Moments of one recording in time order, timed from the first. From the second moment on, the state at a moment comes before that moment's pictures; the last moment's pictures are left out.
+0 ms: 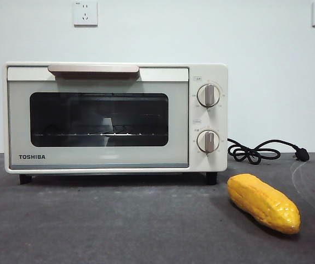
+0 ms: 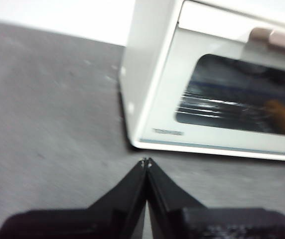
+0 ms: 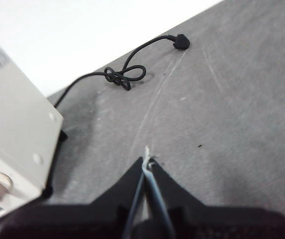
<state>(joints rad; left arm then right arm) -0.03 0.03 0.02 -0.17 0.15 -0.29 -0.09 0.01 0.03 -0.19 -0.06 0.45</state>
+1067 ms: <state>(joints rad) -0.06 0.62 0.52 -0.26 0.69 -0.41 -0.09 0.31 0.33 -0.16 -0.54 0.51</state>
